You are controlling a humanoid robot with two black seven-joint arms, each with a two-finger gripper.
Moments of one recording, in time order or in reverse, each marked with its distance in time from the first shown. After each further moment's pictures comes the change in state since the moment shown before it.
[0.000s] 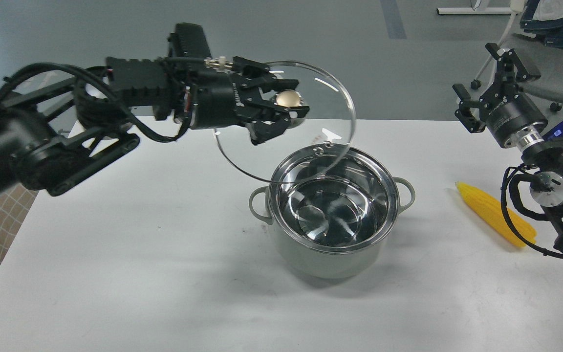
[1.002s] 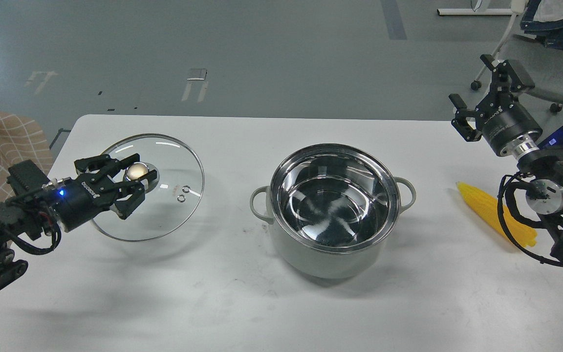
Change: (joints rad) left arm 0.629 0.194 0.017 0.297 -0.170 0.681 -0.001; right arm -0.029 0.006 -0.001 0.002 -0.002 -0.001 0.000
